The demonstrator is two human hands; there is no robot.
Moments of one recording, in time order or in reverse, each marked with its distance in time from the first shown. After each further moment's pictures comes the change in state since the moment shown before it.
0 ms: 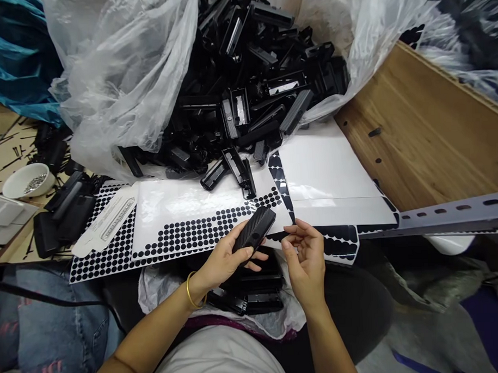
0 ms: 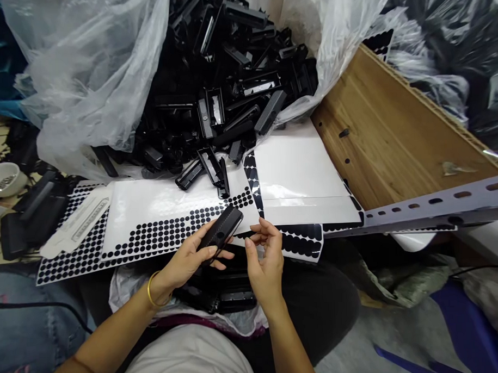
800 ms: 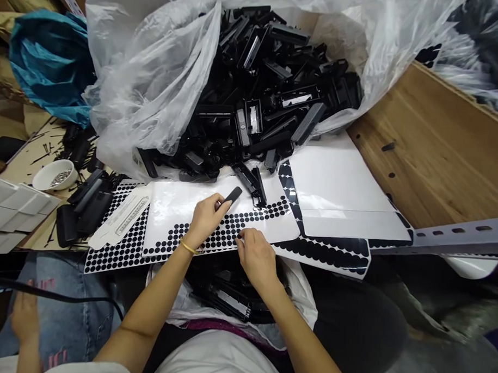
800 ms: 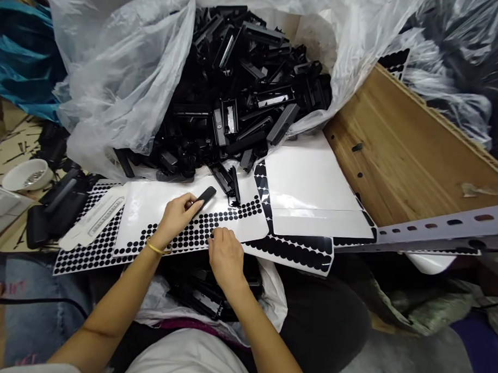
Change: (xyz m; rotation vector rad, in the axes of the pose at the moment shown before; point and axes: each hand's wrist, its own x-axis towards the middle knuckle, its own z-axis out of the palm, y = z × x) left_hand 0.039 0.053 -0.058 1.058 0.630 0.240; right_hand 0.005 0.010 0.075 -0.602 -0.328 -0.359
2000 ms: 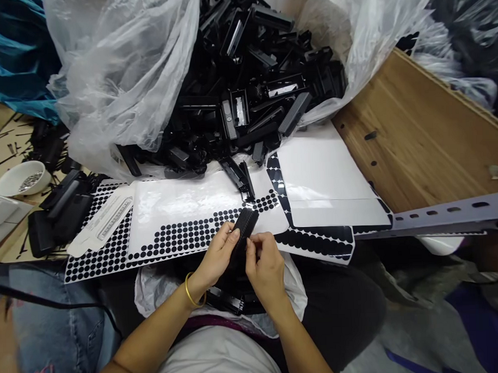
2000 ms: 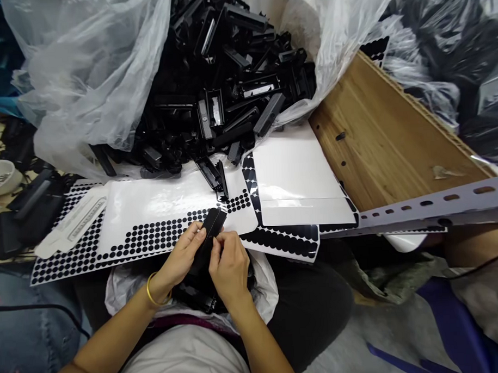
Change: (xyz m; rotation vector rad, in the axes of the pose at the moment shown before) left_hand -0.075 0.021 0.039 -0.904 -0.319 -0.251; right_hand -0.026 -0.006 -0.027 0.193 0.265 0.132
